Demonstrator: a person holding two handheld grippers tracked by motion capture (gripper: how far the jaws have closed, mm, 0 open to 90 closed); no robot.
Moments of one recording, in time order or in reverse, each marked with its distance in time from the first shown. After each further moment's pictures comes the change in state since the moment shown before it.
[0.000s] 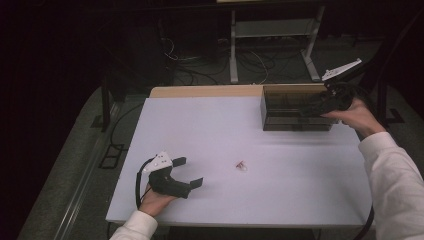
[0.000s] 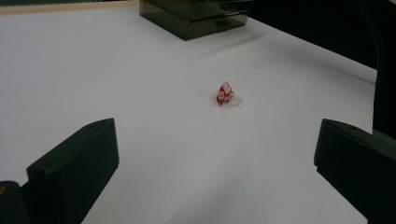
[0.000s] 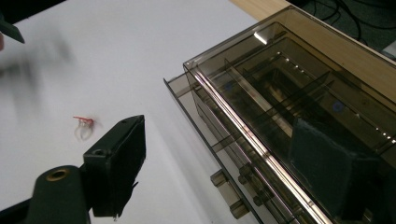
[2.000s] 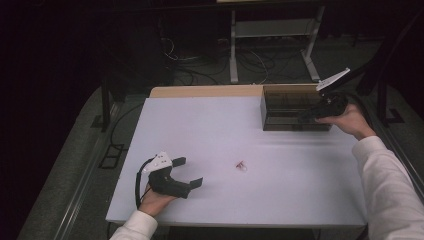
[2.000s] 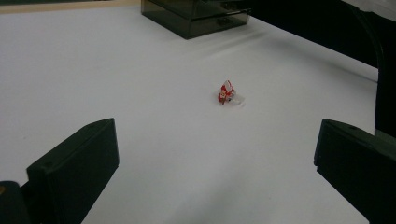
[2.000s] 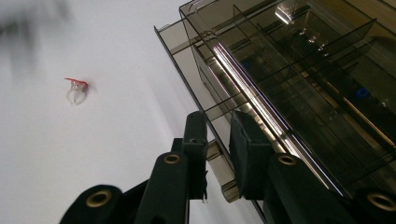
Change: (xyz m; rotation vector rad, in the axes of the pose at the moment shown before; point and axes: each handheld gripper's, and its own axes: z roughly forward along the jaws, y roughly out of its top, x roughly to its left) left arm 0.001 0.000 0.000 0.005 0.005 0.003; right arm -0.019 -0.021 0.027 0.095 0.082 -0.031
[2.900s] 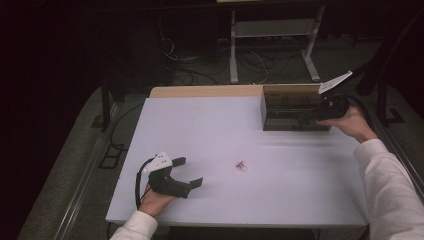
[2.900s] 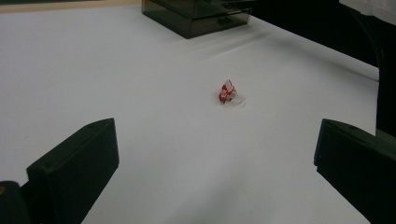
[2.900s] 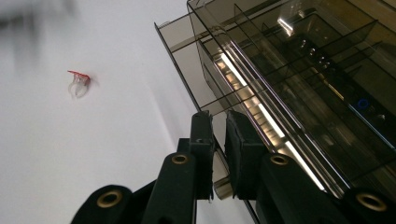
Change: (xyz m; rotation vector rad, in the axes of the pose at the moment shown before) left arm 0.000 0.000 0.000 0.001 0.003 -0.001; right arm 0.001 -0.009 0.000 -0.023 0.010 -0.042
